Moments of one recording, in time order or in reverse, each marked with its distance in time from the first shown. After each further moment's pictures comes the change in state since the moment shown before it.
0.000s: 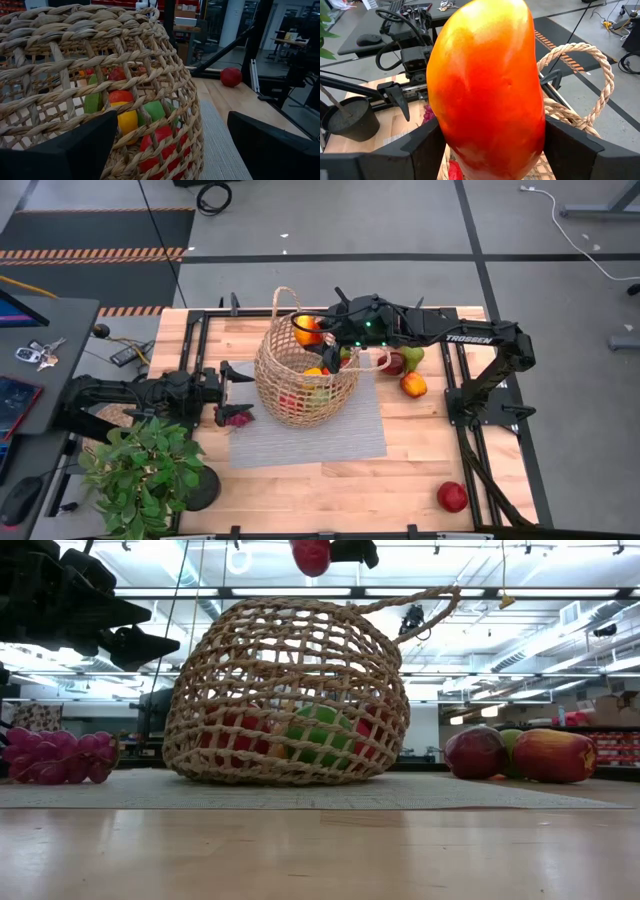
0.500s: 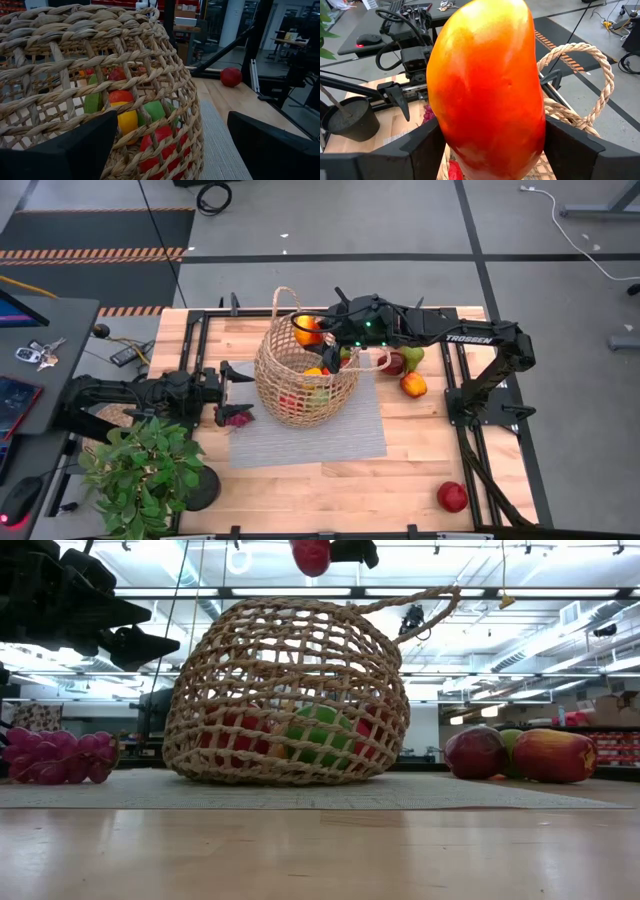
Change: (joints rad) left arm 0.000 0.000 0.000 0.000 0.000 0.000; right arm 0.000 0.000 0.000 0.000 0.000 0.000
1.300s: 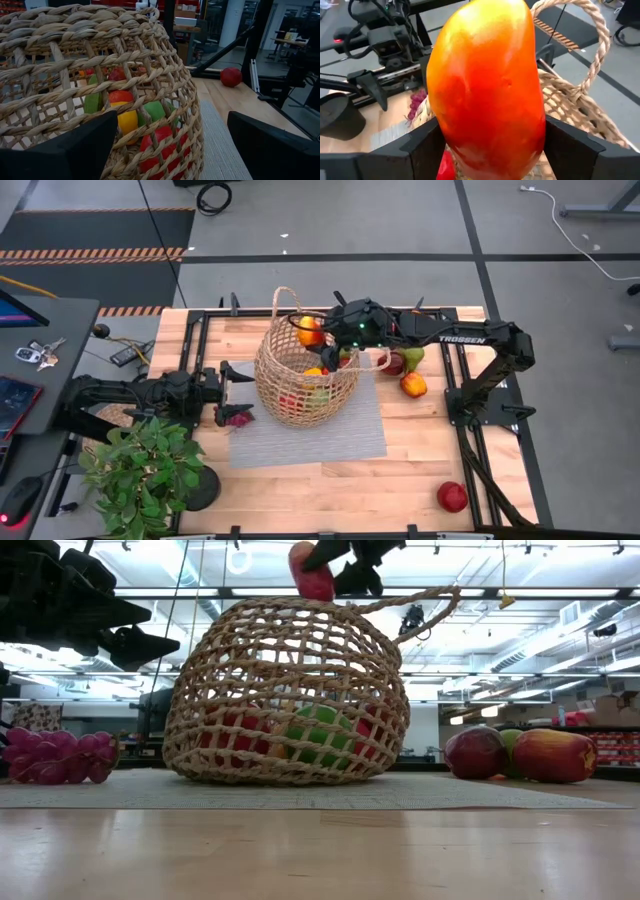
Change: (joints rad) left arm 0.000 0.000 0.000 0.000 0.000 0.000; right arm -0.047 0.000 -0.124 0.054 -0.022 0.077
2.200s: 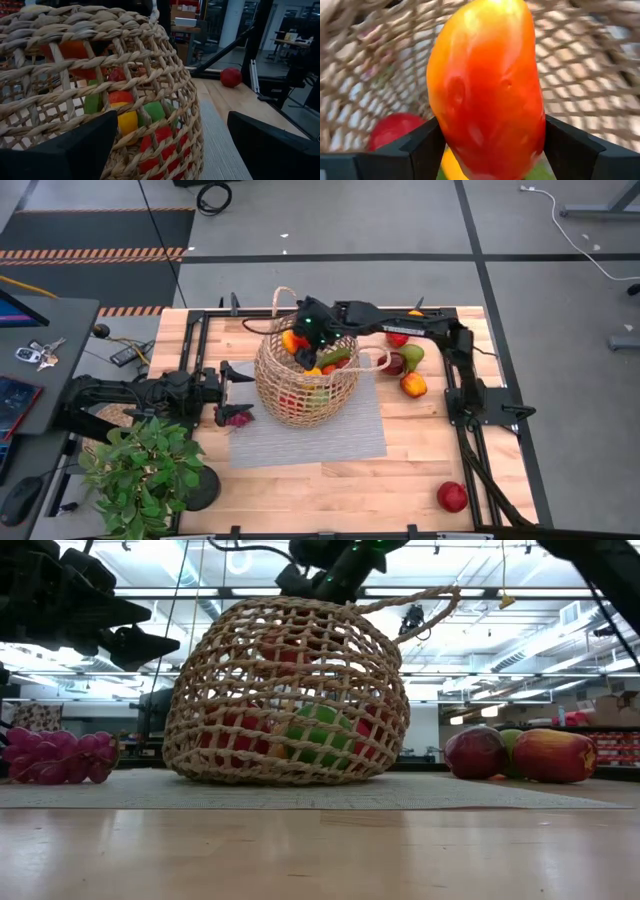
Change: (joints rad) left arm 0.000 0.000 0.000 0.002 0.000 0.000; right arm -0.099 0.462 0.463 -0.424 -0.171 -0.050
